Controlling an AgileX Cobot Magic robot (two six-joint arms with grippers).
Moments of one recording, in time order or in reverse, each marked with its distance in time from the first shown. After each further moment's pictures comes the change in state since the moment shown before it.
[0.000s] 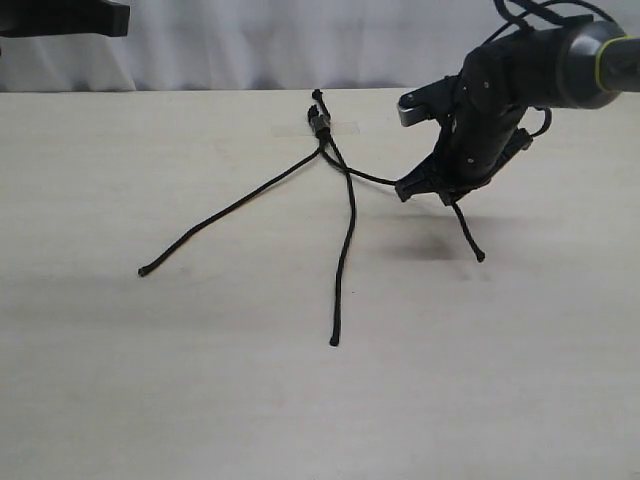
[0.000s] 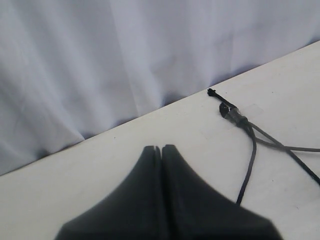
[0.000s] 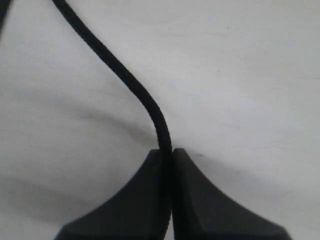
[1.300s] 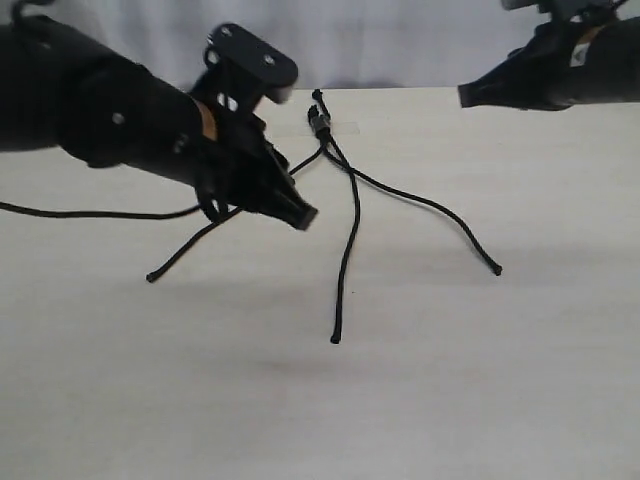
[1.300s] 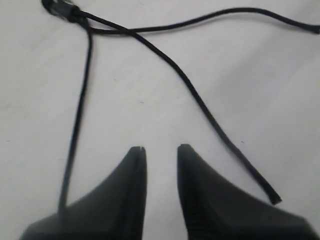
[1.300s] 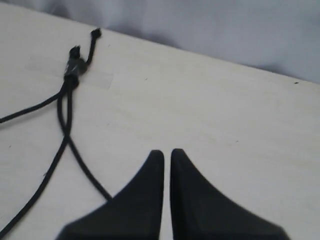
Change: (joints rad) left arm -0.380 0.309 -0.040 -0.088 0.156 0.045; right arm -0.092 -0.523 0.413 -0.059 -0.559 0.101
